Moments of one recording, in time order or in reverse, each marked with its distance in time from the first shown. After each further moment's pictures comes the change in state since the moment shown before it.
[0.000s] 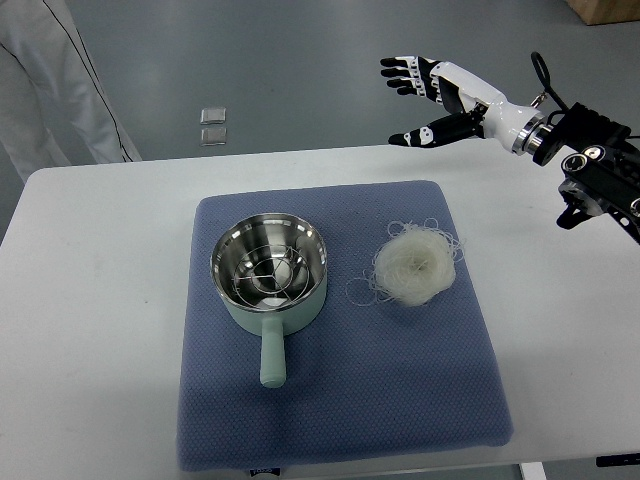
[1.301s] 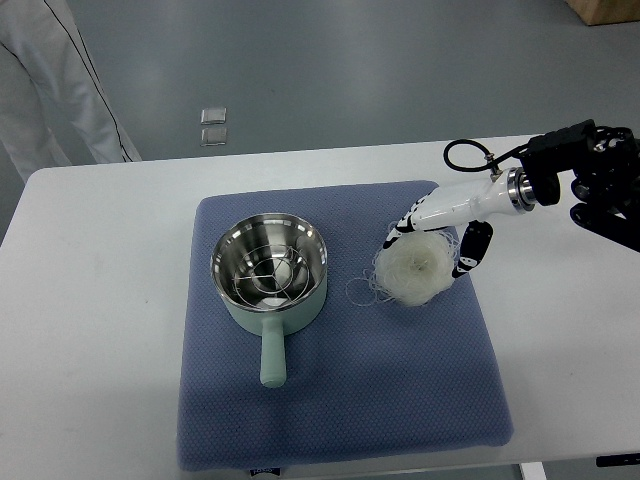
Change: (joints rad) left arm 0.000 0.000 0.000 0.000 0.000 0.000 0.000; right arm 0.146 -0.152 -0.373 0.270 -0.812 0.086 0.023
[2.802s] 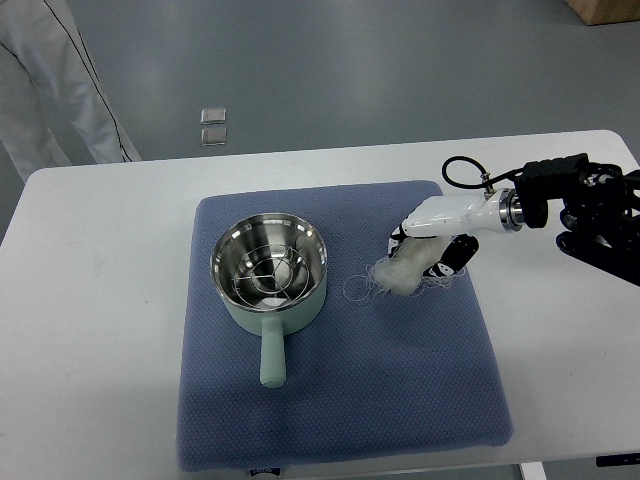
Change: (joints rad) left arm 0.000 0.000 0.000 0.000 0.000 0.000 0.000; right arm -0.083 0.045 0.052 -0.044 0.024 -0.121 -0.036
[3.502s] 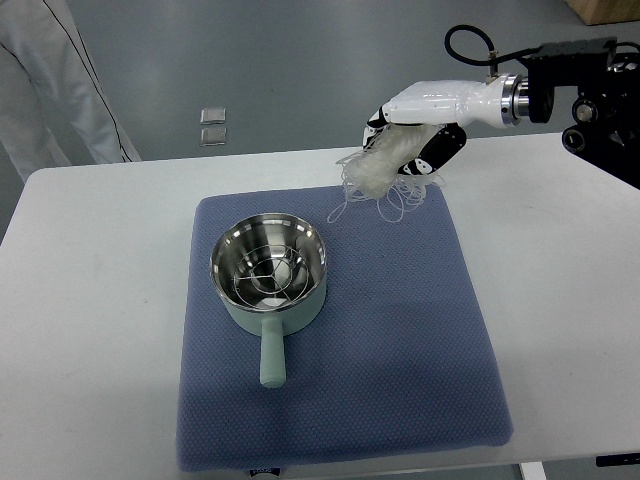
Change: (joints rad) left arm 0.000 0.000 0.000 0.000 0.000 0.000 0.000; right arm 0.250 0.005 0.071 0.000 0.142 0.058 -0.005
